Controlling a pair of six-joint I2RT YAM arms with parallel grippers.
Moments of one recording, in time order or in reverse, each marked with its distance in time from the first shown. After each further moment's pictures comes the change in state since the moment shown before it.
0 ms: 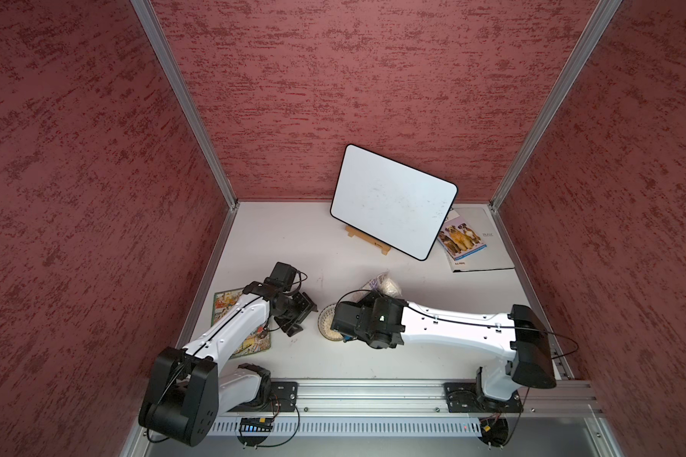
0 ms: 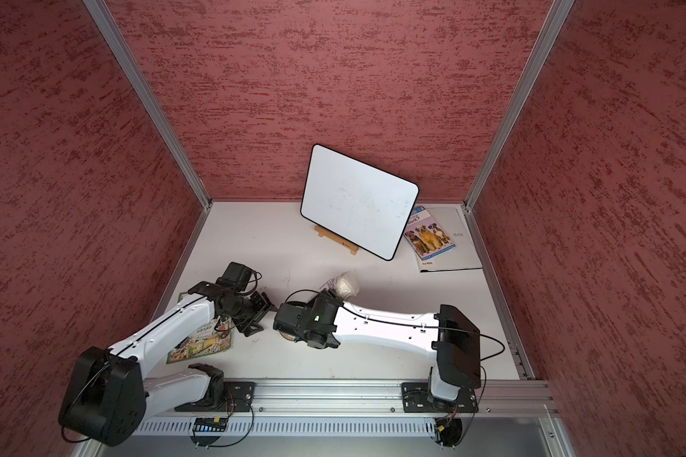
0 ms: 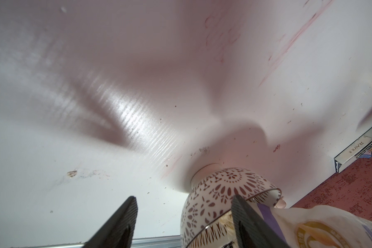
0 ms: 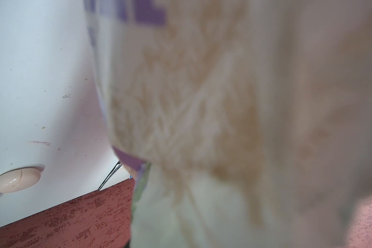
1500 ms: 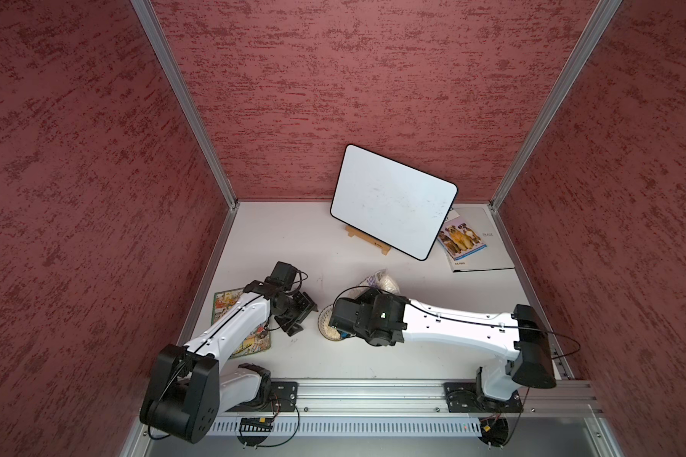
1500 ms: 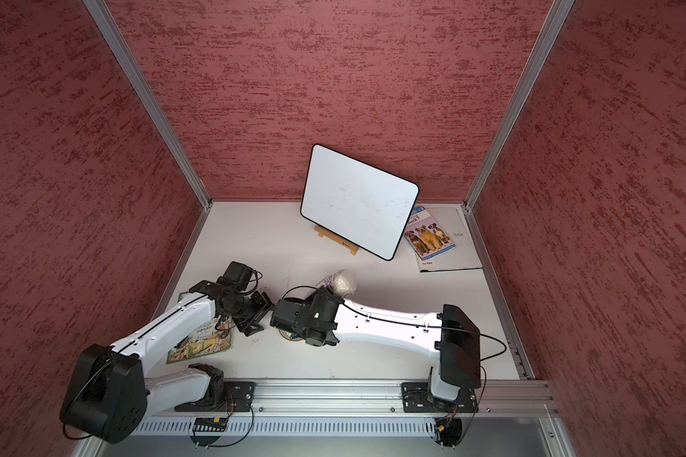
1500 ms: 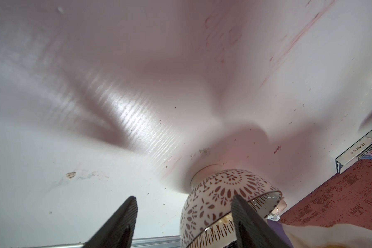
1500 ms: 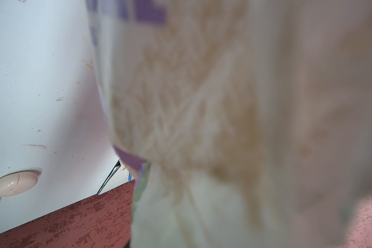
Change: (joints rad) left arm -0.001 0.014 0.005 0.001 0.000 0.000; right arm 0.000 0.010 0.056 -0.013 -0.011 0.001
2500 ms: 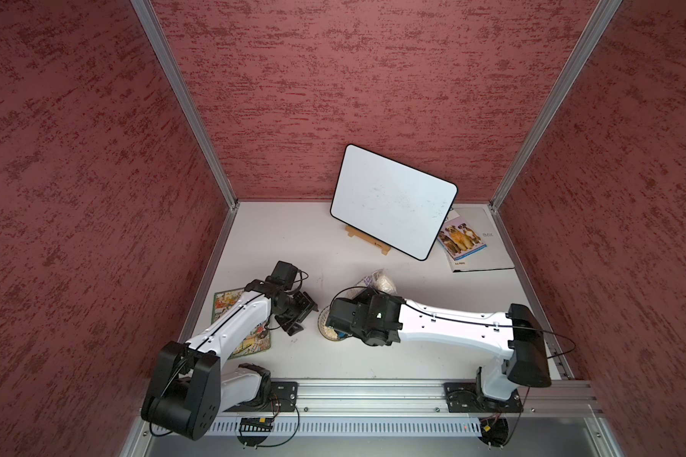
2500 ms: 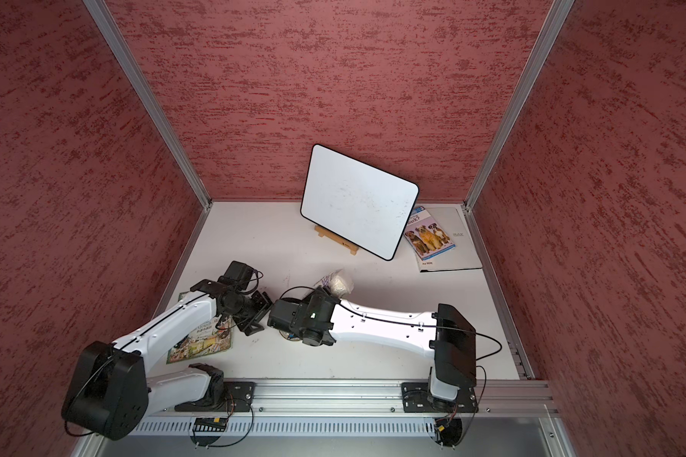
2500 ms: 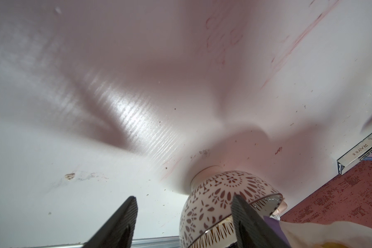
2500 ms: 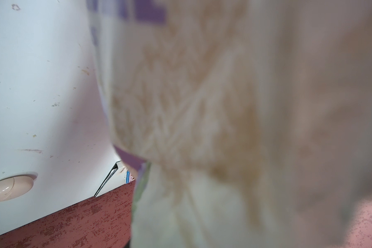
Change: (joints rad) left arm 0.000 0.016 0.007 0.000 0.000 0.000; right arm 0.000 0.021 0.010 0.008 0.008 -0.010
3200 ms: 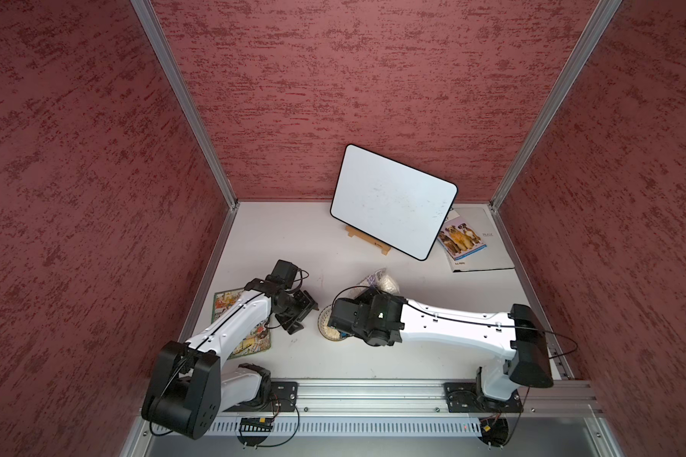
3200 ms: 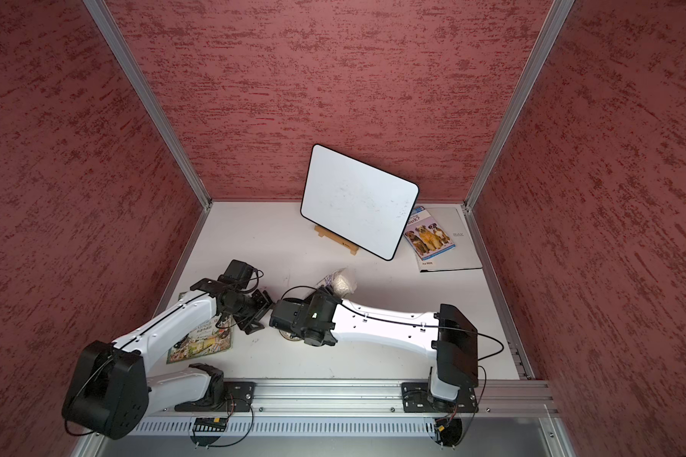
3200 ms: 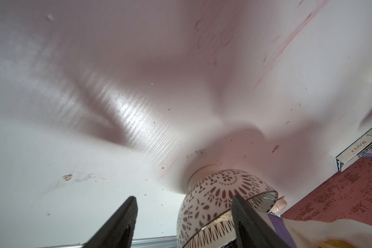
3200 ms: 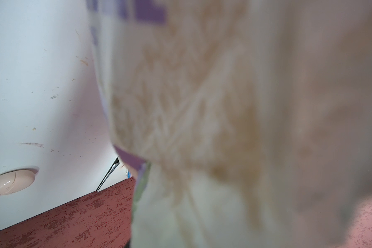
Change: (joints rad) left arm 0.000 0.003 0.013 -0.002 0.001 0.017; right arm 0.000 -0.010 0.005 -0.026 0.016 0.034
